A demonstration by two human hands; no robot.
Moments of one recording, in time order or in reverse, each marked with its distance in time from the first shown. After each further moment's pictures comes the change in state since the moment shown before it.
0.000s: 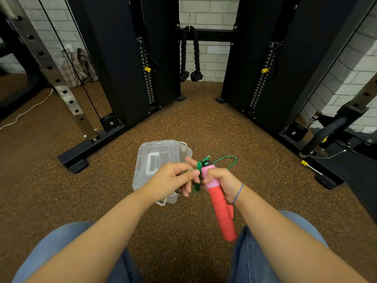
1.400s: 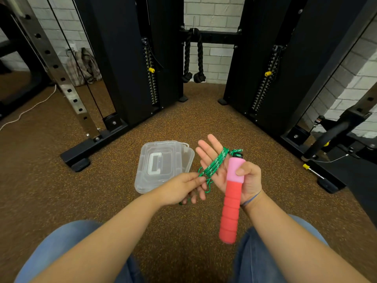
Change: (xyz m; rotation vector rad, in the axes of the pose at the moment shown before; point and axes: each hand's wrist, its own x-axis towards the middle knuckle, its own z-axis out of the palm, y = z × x) left_hand 0.007 -0.012 0.014 -0.018 -0.170 -0.175; right_hand -0.015 -0.016 0.004 0.617 -0.372 -0.270
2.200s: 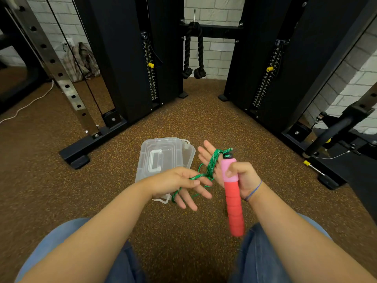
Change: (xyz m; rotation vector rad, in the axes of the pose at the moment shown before) left_hand -0.015 0.012 -0.030 -0.125 -0.271 -0.113; right_hand 0.003 -0.003 -0.014 -0.406 0.165 0.091
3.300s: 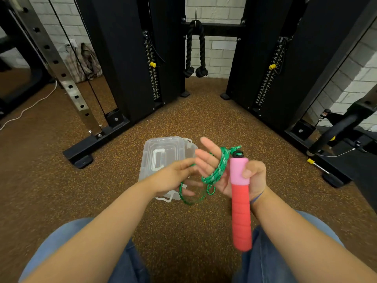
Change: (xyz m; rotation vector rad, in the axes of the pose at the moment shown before) left_hand 0.006 -0.011 -0.002 -0.074 0.250 0.103; right_hand -0.002 0.005 0.018 0.369 -0.167 0.117
